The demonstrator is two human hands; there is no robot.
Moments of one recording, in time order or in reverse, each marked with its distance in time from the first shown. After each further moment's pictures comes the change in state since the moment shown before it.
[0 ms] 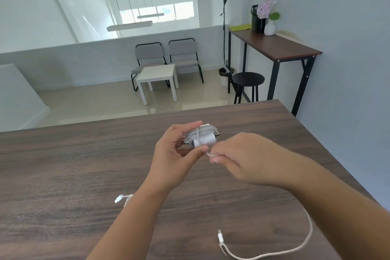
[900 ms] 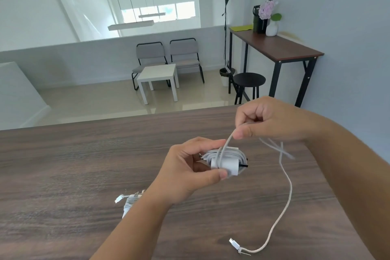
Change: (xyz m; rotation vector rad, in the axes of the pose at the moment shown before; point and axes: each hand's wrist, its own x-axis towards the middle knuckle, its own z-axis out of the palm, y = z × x) left_hand -0.013 0.017 0.009 -0.338 -0.283 -0.064; right_hand 0.002 0.044 -0.049 0.699 0.065 0.016
